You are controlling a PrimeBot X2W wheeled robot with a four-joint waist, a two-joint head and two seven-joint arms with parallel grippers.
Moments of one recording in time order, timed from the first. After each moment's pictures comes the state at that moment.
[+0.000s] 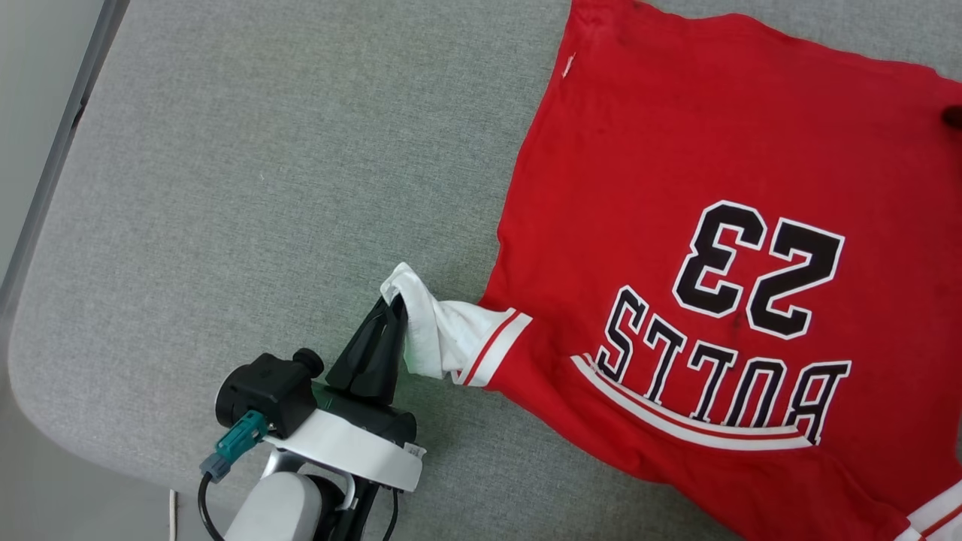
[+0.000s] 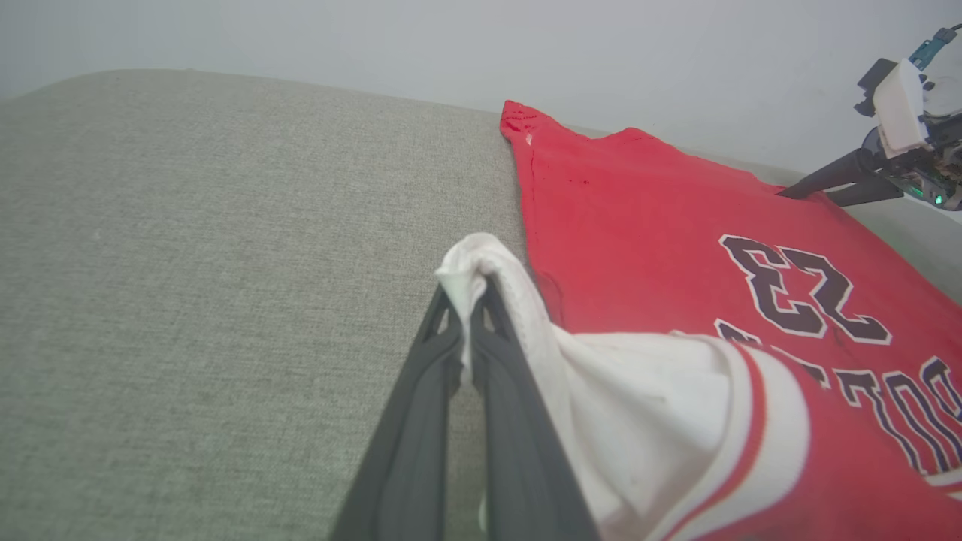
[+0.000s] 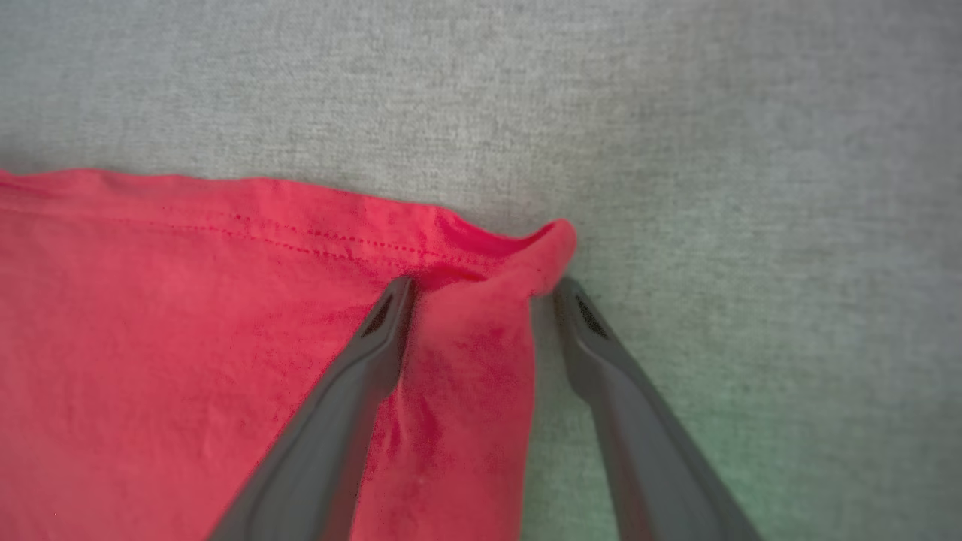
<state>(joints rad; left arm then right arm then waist) -0.19 0.15 -0.30 0.05 -0.37 -0.13 -0.26 -1.12 -0.35 -0.29 1.03 0.07 0.13 0.79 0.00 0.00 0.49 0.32</state>
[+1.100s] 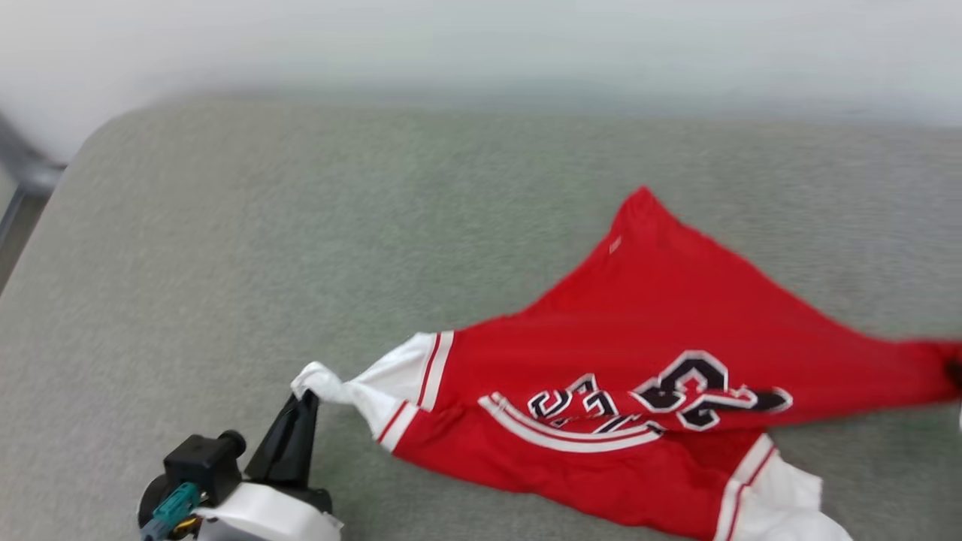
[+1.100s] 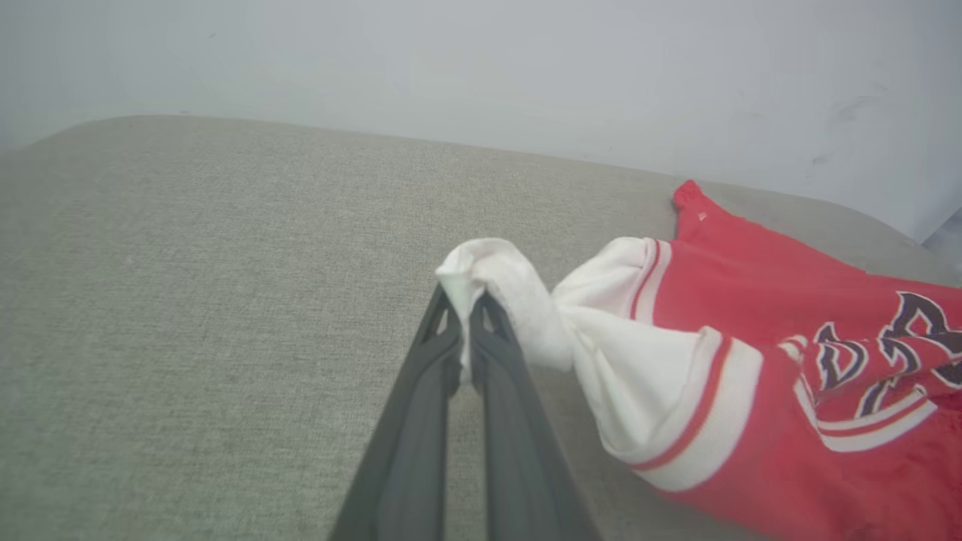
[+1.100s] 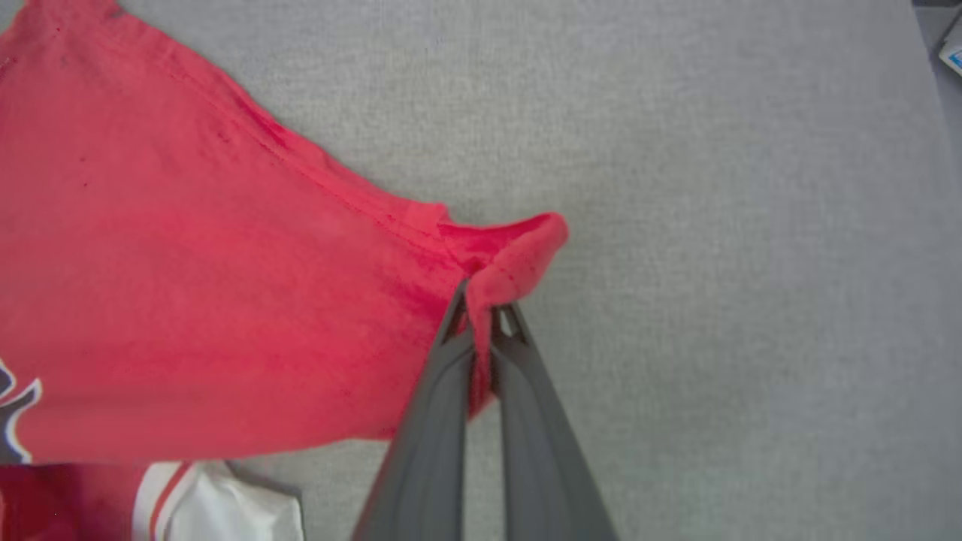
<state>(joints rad) -0.02 0.20 -0.16 0.17 -0.37 -0.11 -0.26 -0.36 -0.41 -0.24 0.31 0.36 0.13 0.84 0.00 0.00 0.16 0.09</state>
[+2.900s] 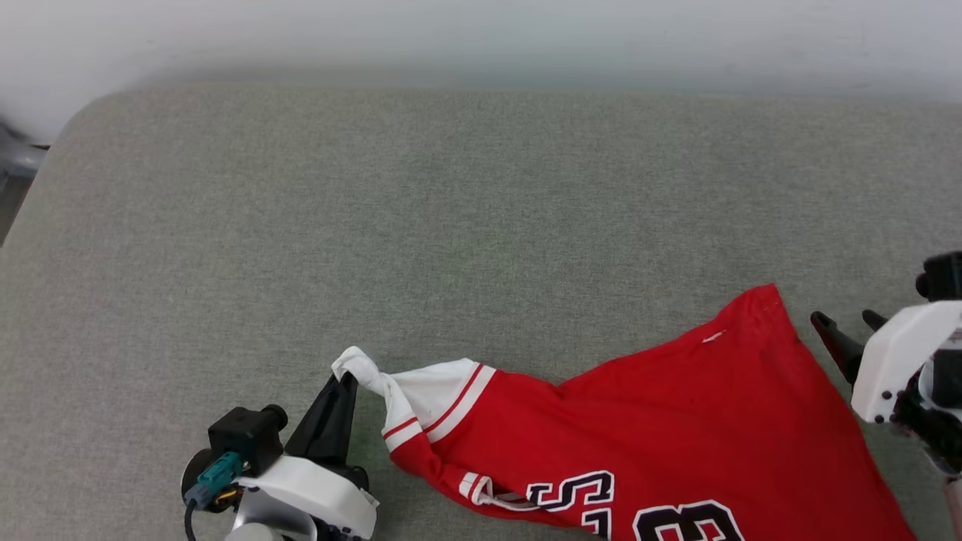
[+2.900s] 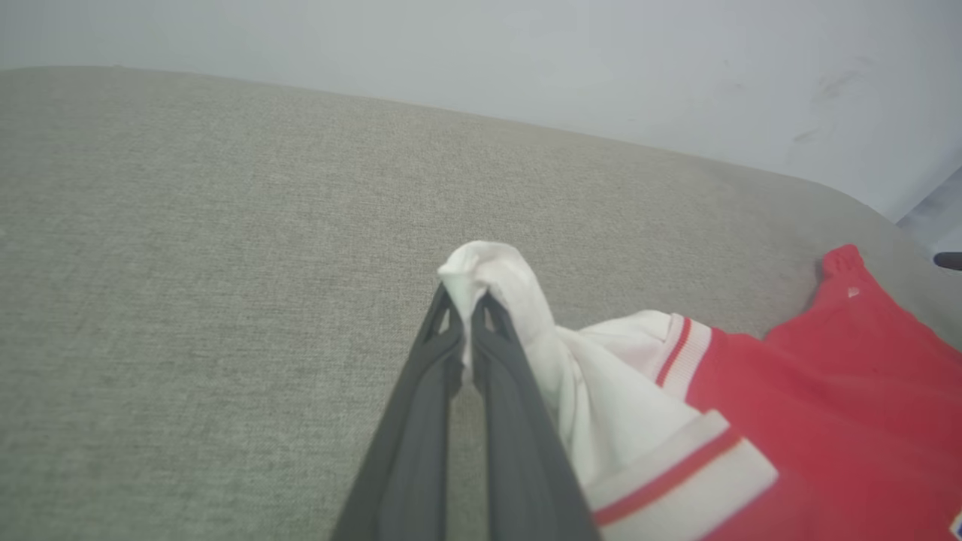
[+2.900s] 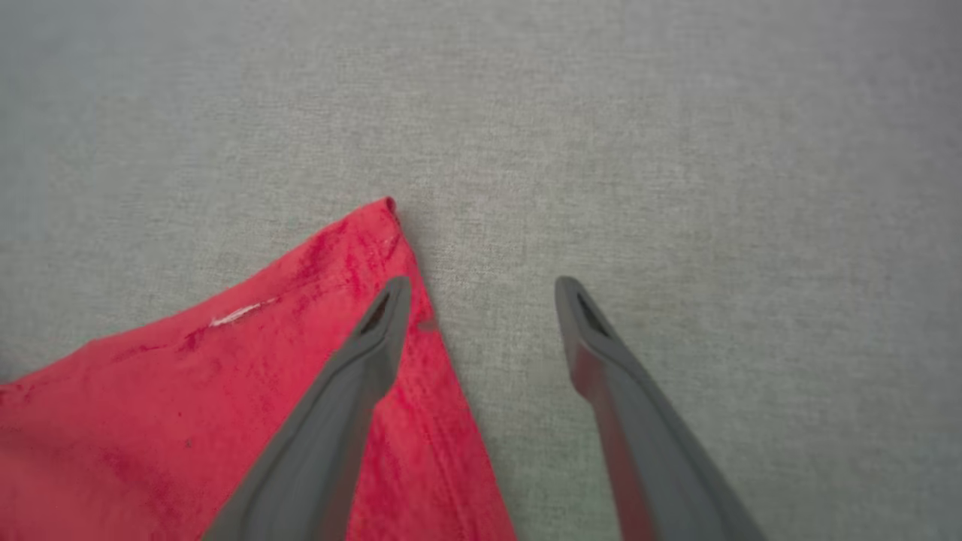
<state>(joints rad) -0.10 0.17 -0.22 0.26 -0.40 -0.11 -0.26 -0.34 -0.35 -0.02 0.35 0.44 0.13 0.46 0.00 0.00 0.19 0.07</state>
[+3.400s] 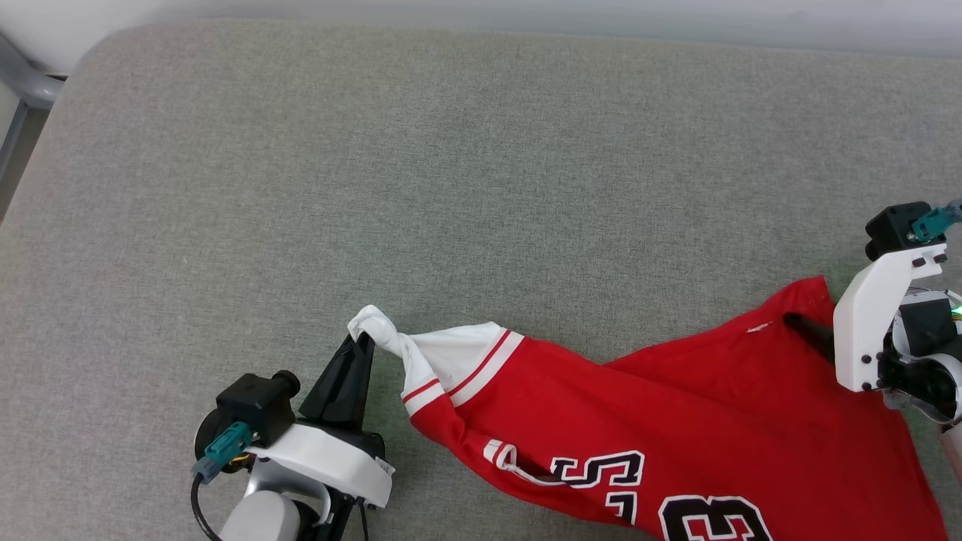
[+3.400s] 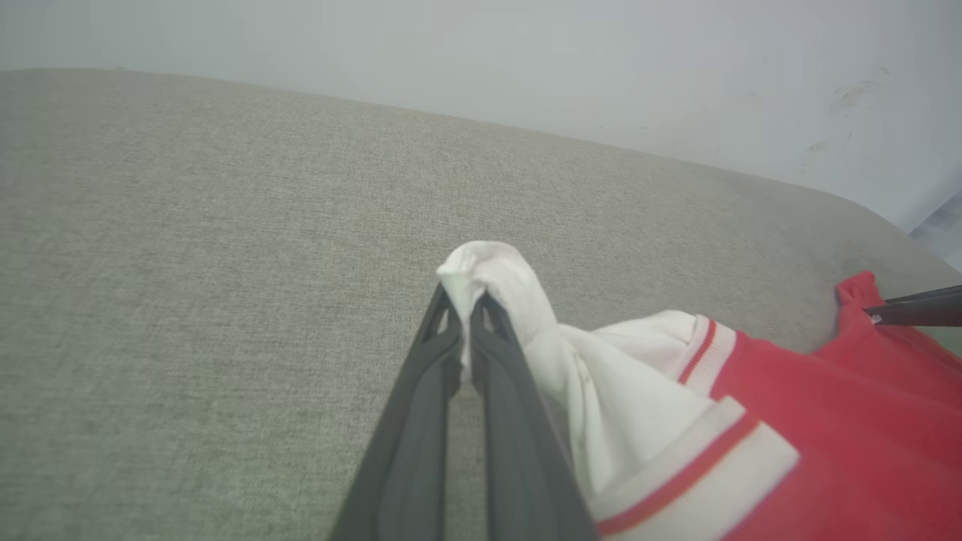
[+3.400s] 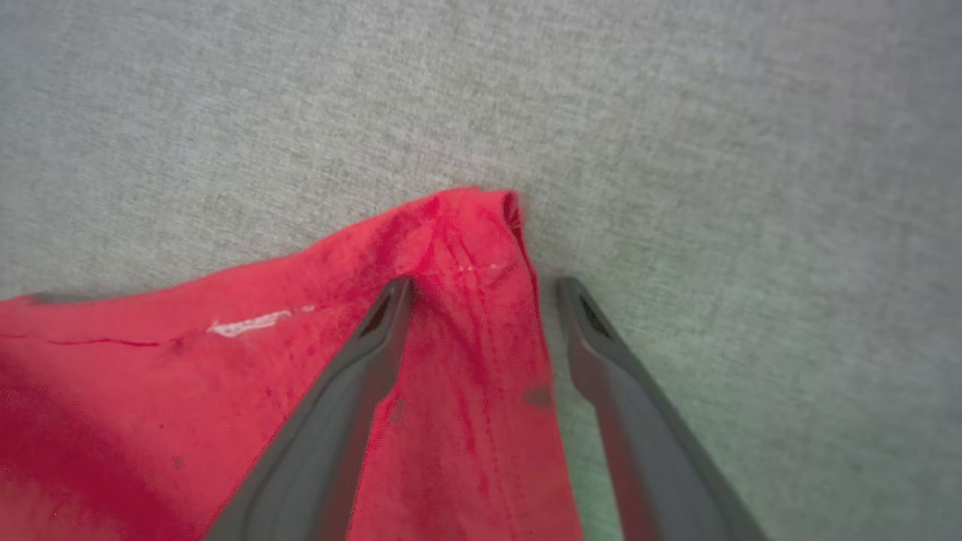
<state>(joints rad) -0.17 0.15 -0.23 0.22 -0.38 -0.12 -0.26 -0.53 -0.47 0.29 0.49 0.58 0.13 0.72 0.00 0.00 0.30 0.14</state>
